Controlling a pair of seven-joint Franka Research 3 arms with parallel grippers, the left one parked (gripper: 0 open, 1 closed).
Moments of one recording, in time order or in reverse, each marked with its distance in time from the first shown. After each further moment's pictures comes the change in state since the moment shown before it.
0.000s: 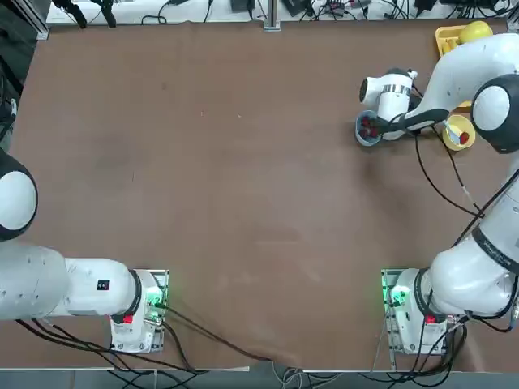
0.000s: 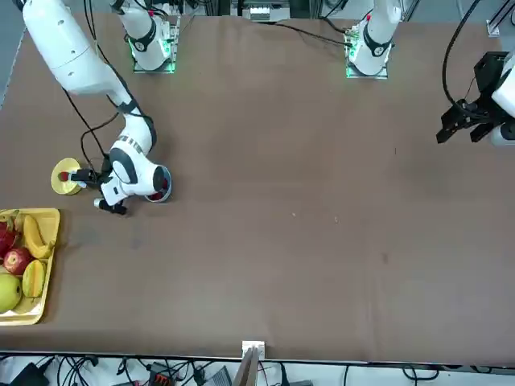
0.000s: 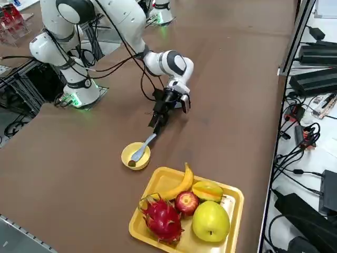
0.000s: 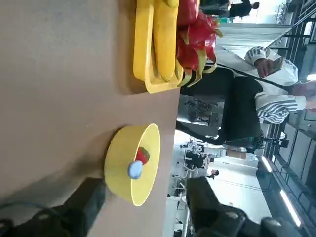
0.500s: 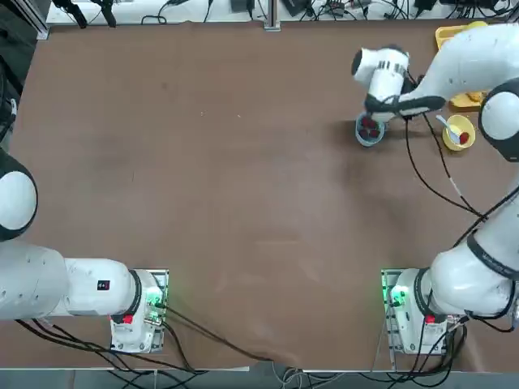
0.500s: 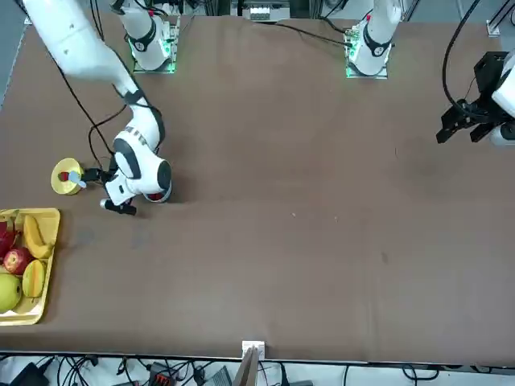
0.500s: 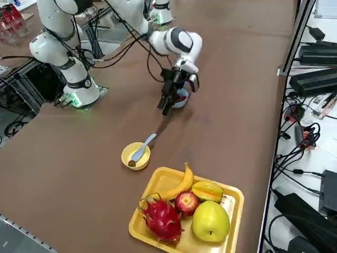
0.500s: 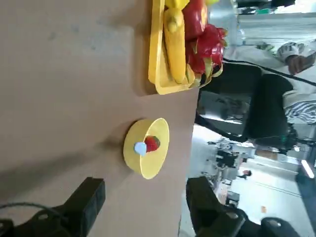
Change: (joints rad) arm 0.003 -0.128 0.105 0.091 0.223 -0.007 -0.185
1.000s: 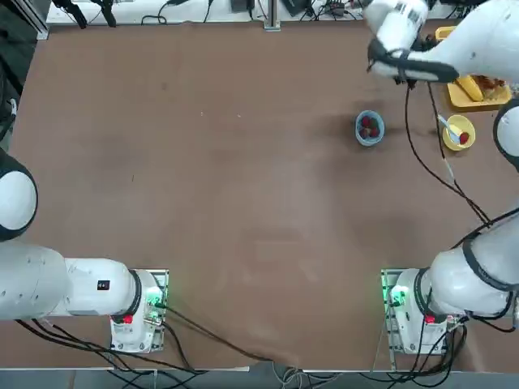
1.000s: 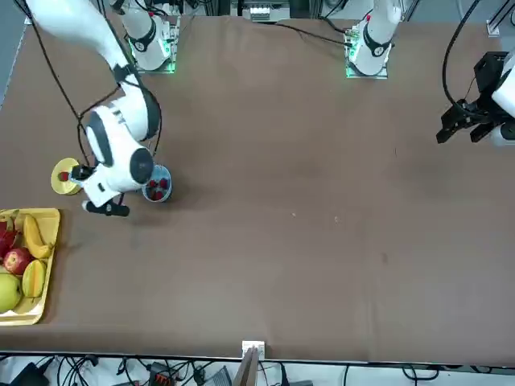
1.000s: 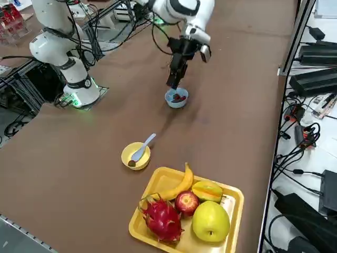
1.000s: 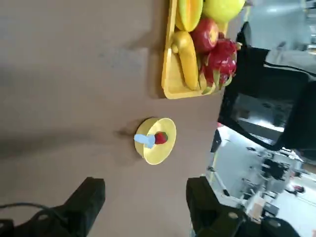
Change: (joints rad) arm -0.007 -0.139 0.012 0.178 0.245 -0.004 -0.322
